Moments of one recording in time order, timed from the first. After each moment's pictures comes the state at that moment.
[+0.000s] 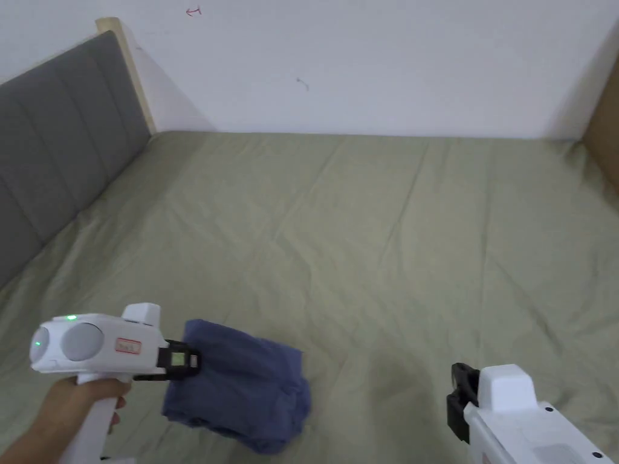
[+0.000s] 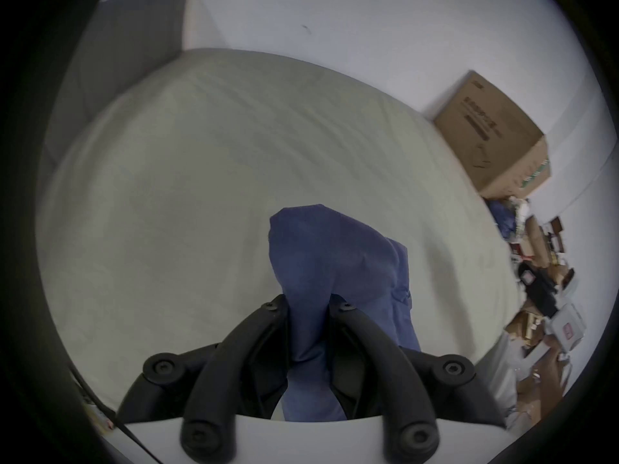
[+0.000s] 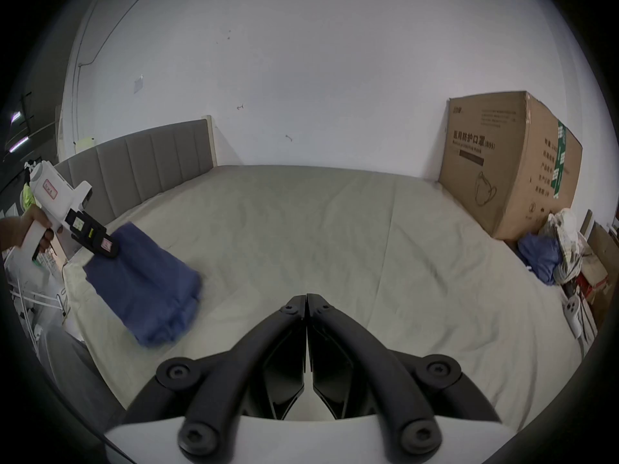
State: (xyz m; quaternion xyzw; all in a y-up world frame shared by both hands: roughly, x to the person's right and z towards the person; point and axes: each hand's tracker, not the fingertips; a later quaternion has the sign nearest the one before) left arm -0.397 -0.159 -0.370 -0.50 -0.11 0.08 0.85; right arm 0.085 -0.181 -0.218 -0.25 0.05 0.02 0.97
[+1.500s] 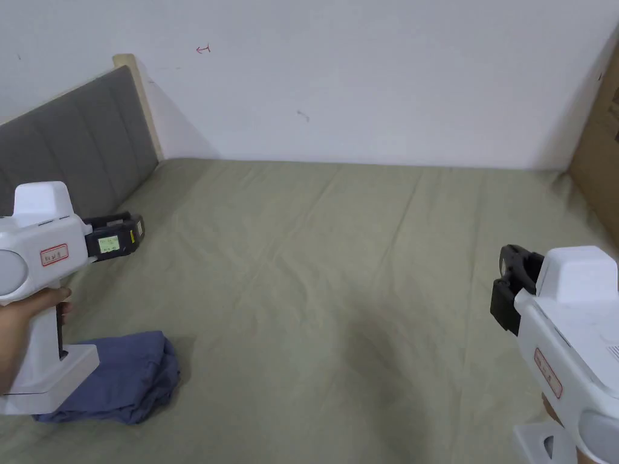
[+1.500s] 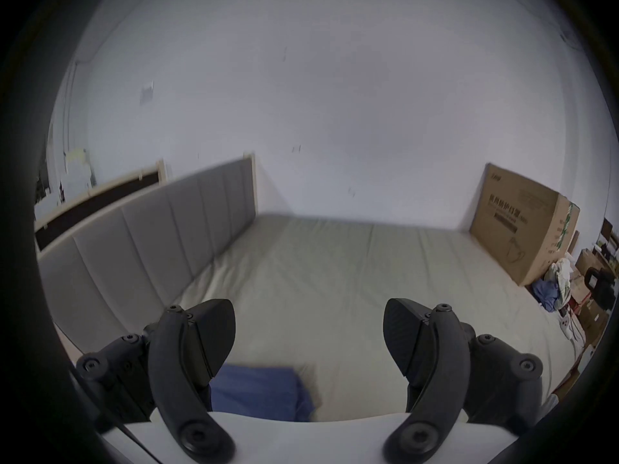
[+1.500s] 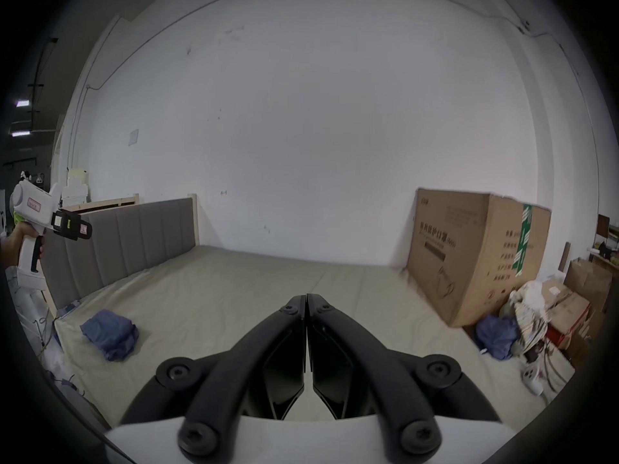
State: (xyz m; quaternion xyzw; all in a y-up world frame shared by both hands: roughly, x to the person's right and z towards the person) left arm -0.364 0.042 -0.306 -0.17 0.01 0.01 0.99; right arm 0.120 -0.009 -0.200 -0.07 -0.01 0.04 1.00
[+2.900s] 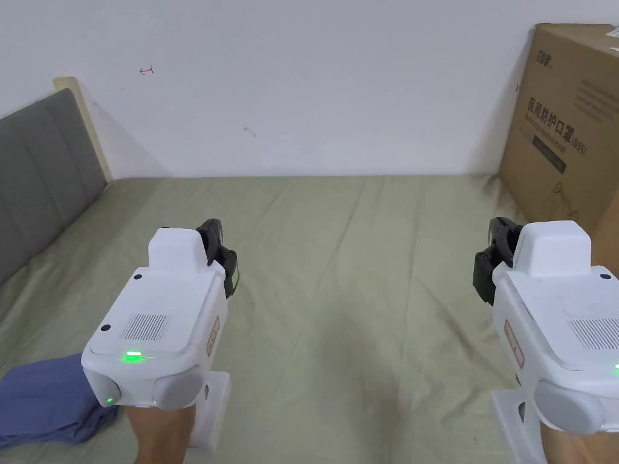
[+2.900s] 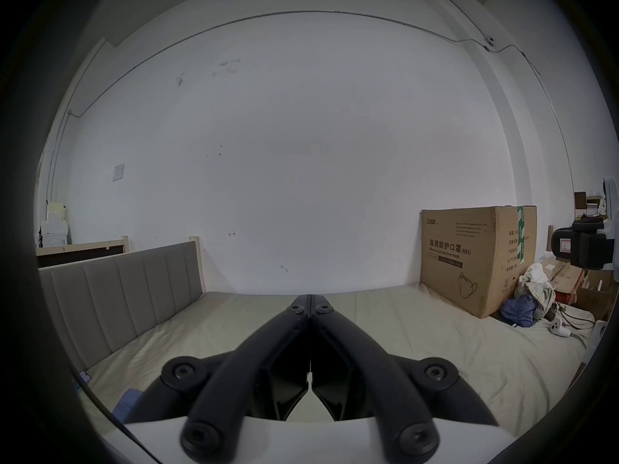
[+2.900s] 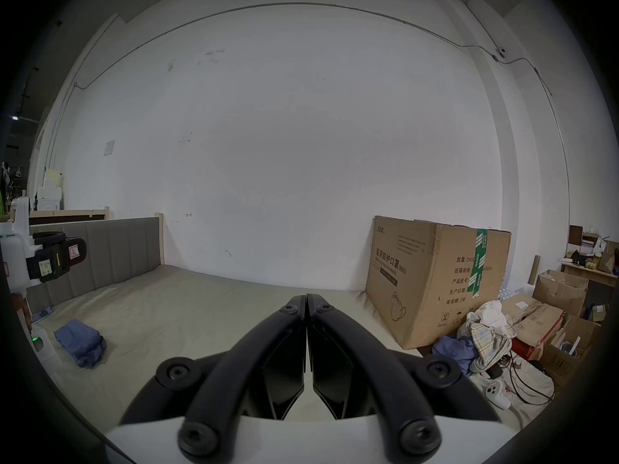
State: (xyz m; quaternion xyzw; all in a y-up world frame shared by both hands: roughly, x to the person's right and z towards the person) left arm -0.149 -0.006 -0.233 0.01 -0.06 -0.02 1.00; right arm 0.171 0.005 -0.167 -0.02 -0.08 0.05 1.00
